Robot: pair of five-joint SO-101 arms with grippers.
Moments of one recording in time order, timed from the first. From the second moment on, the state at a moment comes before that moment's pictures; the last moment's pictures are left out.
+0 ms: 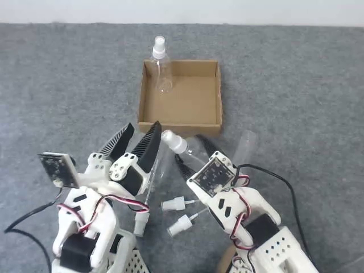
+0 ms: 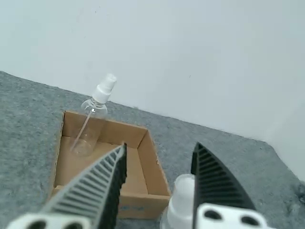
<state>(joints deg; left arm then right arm) 10.7 -103.5 72.6 53.9 29.6 -38.9 -86.0 88.9 23.3 16.9</state>
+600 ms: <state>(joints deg) 12.4 -103.5 82.6 53.8 26.6 -38.4 -86.1 89.0 23.2 17.0</state>
